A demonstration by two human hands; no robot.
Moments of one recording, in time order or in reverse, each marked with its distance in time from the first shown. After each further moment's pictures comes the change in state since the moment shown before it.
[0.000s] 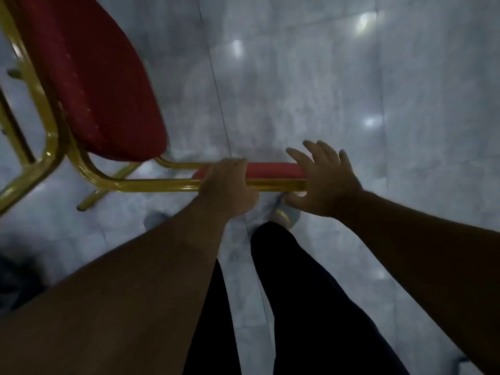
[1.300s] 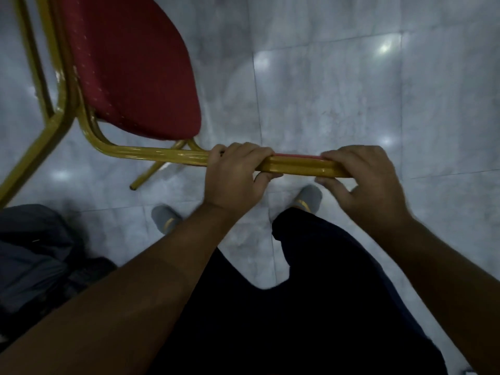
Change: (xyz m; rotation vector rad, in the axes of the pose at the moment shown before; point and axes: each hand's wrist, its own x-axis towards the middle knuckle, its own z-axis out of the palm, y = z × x) left_hand -0.150 -0.039 -0.047 -0.042 0.781 0.386; right_hand -0.127 -0.078 -0.040 0.209 0.640 -0.347
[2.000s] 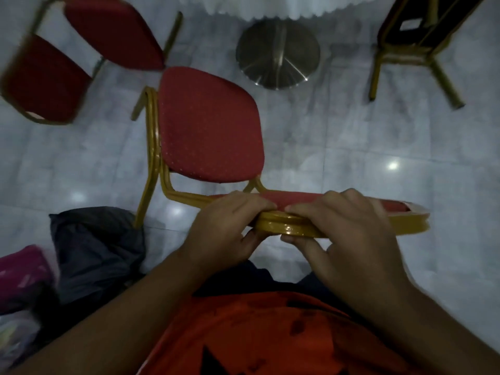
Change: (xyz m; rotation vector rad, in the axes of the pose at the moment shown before) left_hand -0.186 -0.120 -0.345 -0.158 0.204 0.121; right_hand 0.015 -0.451 -0.023 -0.116 0.042 -0.385
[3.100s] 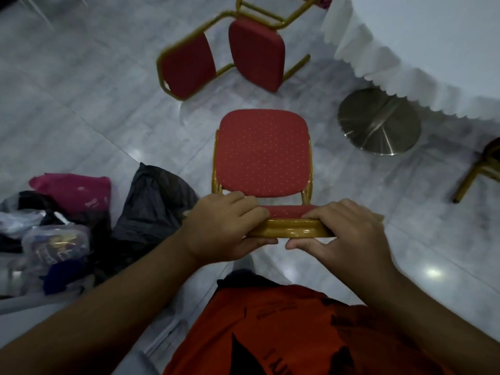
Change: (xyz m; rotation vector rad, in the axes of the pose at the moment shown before) left_hand -0.110 -0.040 -0.151 0.611 0.210 -0.042; right_hand 0.102 -0.104 0.069 0.163 -0.069 -0.441
